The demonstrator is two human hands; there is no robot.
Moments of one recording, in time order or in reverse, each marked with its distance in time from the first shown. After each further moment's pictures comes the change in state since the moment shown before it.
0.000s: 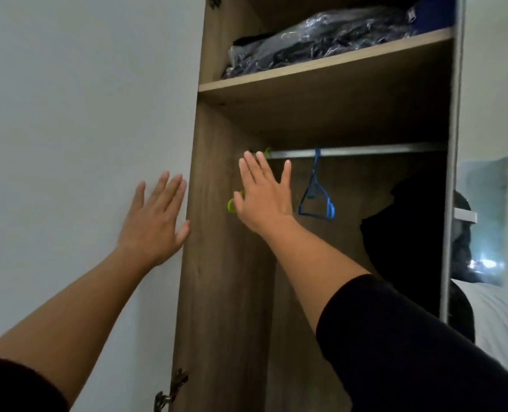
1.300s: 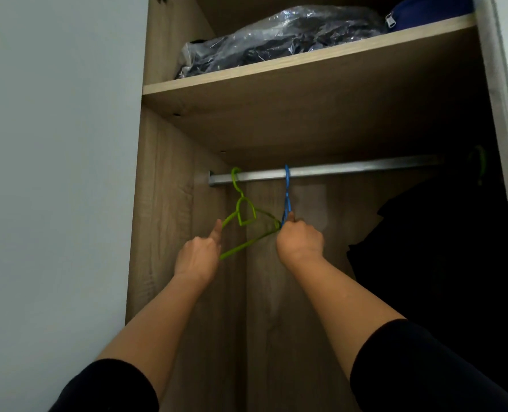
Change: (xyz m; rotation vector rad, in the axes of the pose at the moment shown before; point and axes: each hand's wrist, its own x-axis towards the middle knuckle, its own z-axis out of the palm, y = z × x) left_hand 0.121 0.116 0.108 -0.530 -0.237 -0.048; right_hand 0.025 0.086 0.060 0.000 -0.219 0.593
